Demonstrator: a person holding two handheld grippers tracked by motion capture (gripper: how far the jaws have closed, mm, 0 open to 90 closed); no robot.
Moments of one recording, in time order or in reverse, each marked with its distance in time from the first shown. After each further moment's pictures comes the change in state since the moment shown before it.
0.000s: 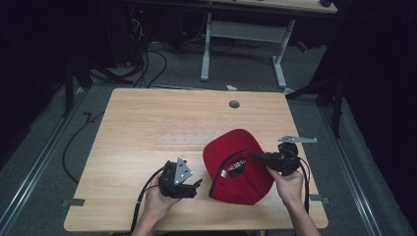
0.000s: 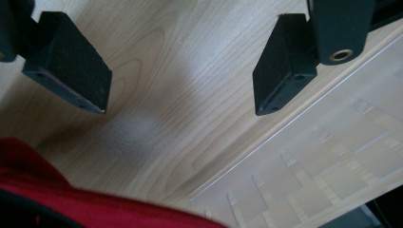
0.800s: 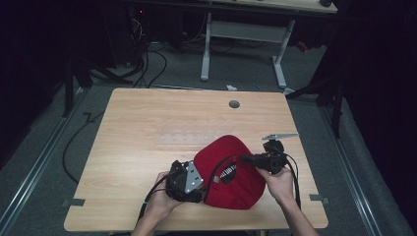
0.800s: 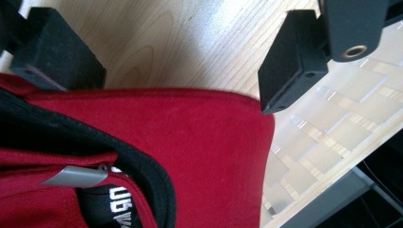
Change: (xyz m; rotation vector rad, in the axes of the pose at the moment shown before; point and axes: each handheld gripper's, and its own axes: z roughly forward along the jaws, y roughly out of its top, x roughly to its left) left arm -0.023 -0.003 0.002 0.010 -0.051 0.179; right arm 0.014 0.009 0.028 0.153 0.011 0.003
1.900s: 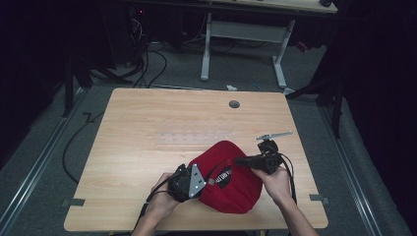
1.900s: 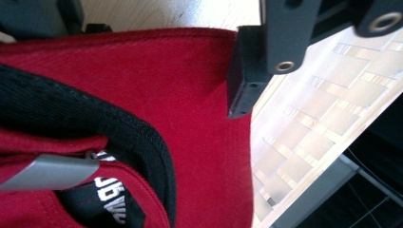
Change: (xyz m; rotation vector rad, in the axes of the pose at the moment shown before) left arm -0.001 -0.001 -0.001 -0.005 -0.008 0.076; right arm 0.005 0.003 0.010 0.060 0.083 0.032
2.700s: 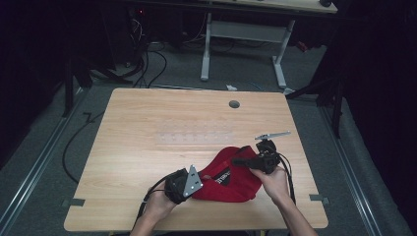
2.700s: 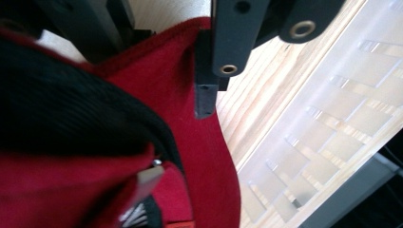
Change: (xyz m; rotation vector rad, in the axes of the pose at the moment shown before) left arm -0.001 0.005 -0.012 0.056 -0.102 -0.045; right arm -0.002 0.001 0.005 -0.013 0.038 -0.010
